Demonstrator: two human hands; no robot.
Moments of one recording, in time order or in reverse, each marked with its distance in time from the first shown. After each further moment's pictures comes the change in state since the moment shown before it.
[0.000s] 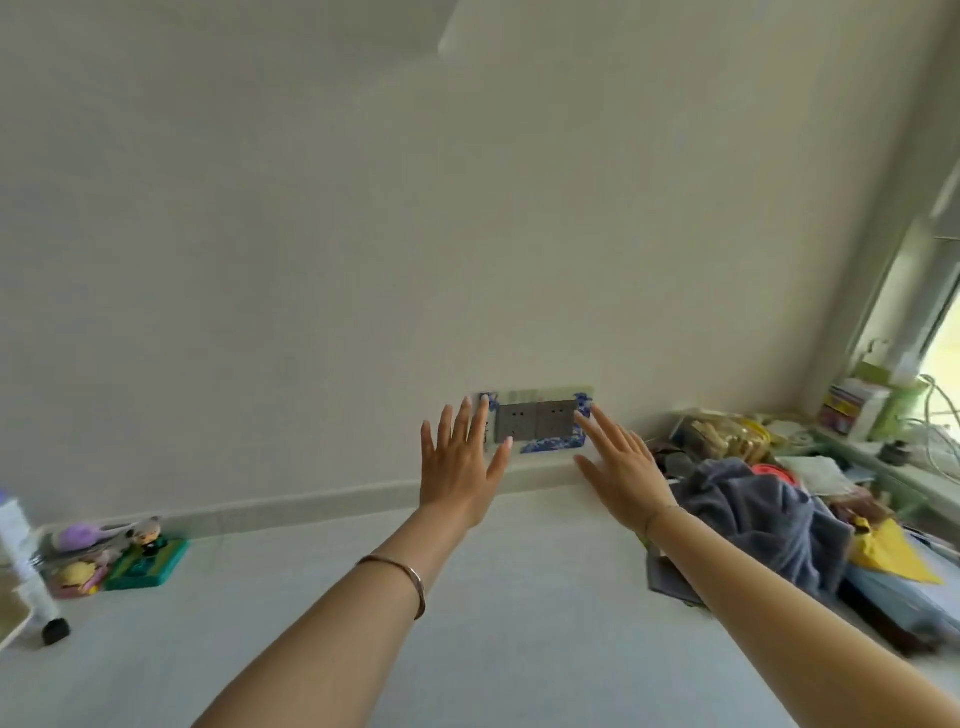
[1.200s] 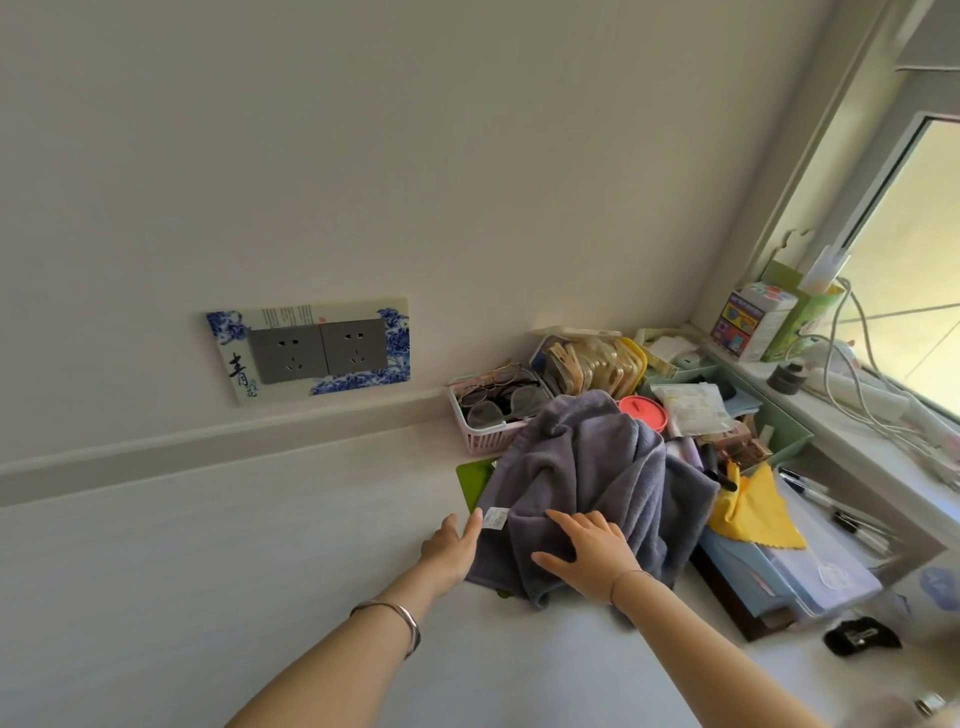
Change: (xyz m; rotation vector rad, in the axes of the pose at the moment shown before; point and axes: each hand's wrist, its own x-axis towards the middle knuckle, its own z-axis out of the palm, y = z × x) left_hand 0.068 0.194 0.364 -0.564 -0.726 -0.585; right_hand -0.070 0.336 0.097 -0.130 -0.605 0.368
